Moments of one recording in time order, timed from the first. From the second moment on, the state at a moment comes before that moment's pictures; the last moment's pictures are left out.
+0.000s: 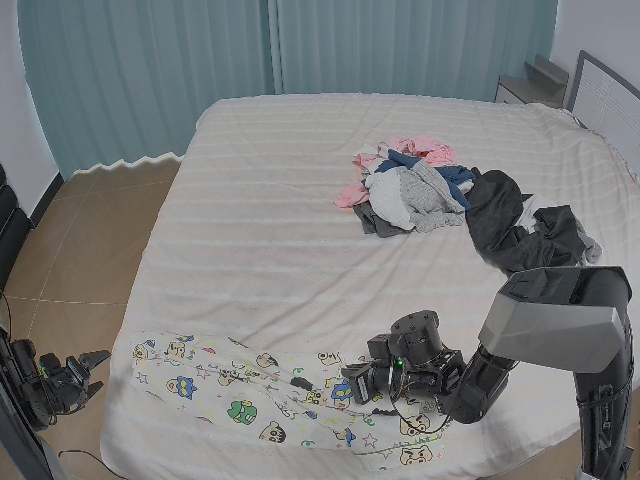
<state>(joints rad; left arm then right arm) 0.70 2.25 -0.02 -1.53 -0.80 -0.53 0.68 2.39 -0.80 -0.99 0.11 0.13</state>
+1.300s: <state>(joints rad) 0.70 2.25 -0.02 -1.53 -0.80 -0.52 0.68 2.41 -0.86 -1.17 0.04 0.09</state>
